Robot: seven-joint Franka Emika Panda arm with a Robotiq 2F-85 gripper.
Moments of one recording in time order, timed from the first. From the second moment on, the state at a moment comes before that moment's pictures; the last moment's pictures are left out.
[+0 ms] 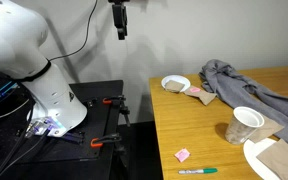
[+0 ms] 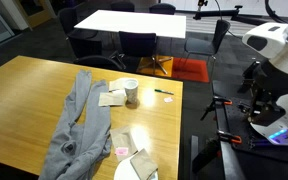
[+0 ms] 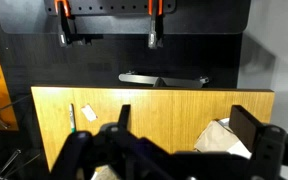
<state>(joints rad) 0.18 -0.74 0.39 -2.73 0.14 1.94 0.42</state>
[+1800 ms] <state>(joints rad) 0.08 -0.74 0.17 -2.56 -0.07 1.97 0.28</state>
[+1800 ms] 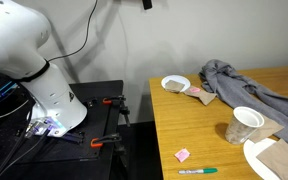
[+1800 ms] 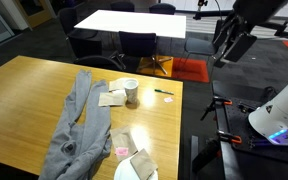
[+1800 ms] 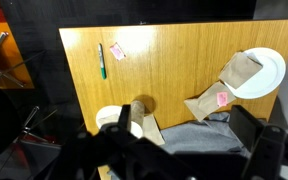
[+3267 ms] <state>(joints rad) -0.16 -0.56 -0.06 -2.79 -0.16 2.40 0.14</state>
